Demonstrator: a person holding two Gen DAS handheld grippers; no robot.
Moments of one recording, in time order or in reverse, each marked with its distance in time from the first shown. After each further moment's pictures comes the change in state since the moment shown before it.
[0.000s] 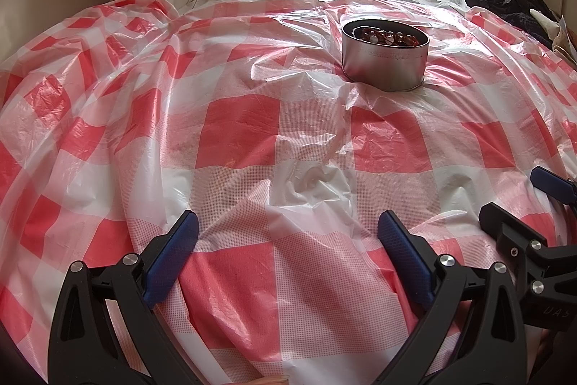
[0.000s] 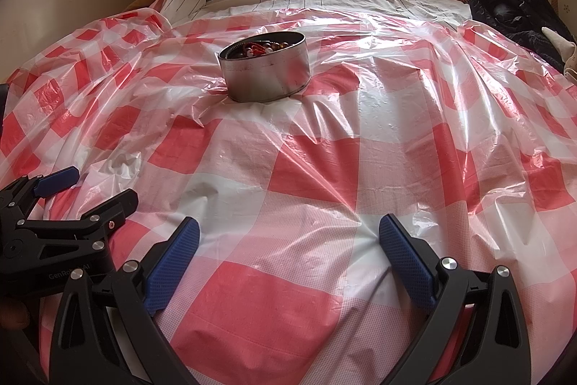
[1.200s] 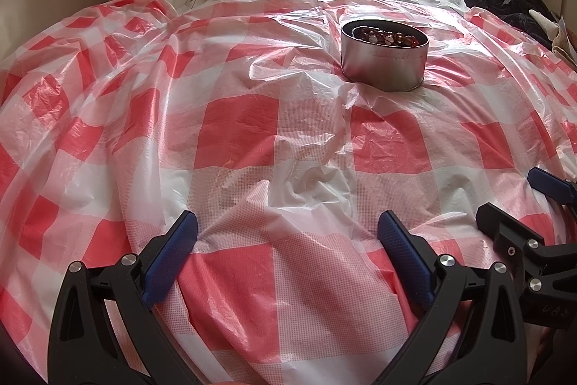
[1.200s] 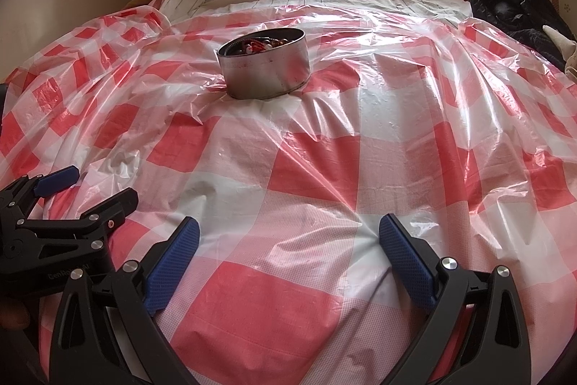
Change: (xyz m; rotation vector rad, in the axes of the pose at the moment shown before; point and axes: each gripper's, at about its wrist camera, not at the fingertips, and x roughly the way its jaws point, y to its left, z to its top) left arm 0.002 0.000 0.000 0.001 -0.003 0.002; right arm 0.004 -0.002 -0.002 0.002 0.008 0.003
